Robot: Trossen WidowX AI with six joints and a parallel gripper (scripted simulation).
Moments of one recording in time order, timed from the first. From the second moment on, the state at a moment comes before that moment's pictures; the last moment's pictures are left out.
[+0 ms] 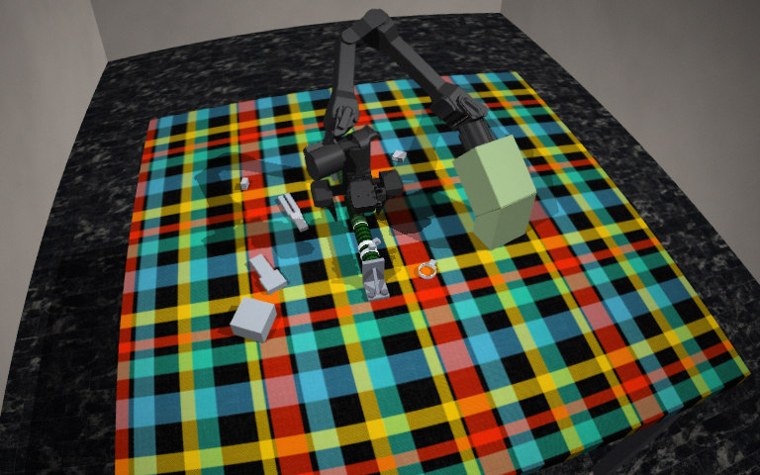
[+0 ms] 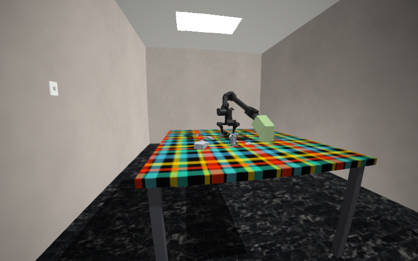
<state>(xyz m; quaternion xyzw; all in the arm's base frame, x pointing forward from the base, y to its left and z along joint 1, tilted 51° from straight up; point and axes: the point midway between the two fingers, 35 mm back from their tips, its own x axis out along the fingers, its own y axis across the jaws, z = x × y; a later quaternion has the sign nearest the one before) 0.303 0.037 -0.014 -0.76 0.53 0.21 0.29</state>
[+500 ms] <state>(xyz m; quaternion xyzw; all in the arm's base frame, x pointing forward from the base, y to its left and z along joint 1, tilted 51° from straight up) 0.316 0.008 -0.039 -0.76 0.54 0.21 0.29</state>
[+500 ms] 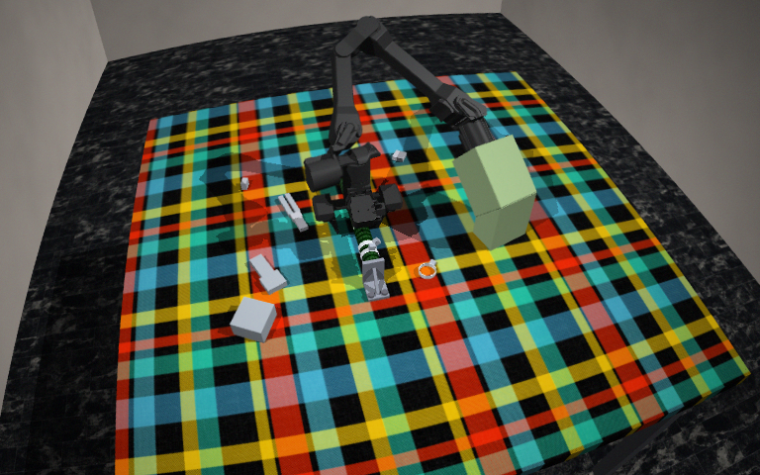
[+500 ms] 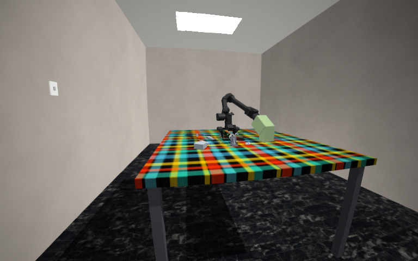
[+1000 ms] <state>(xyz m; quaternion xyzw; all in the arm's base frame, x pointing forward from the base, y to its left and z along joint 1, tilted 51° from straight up) 0.315 0.007 -0.041 -0.76 0.54 0.21 0.29</state>
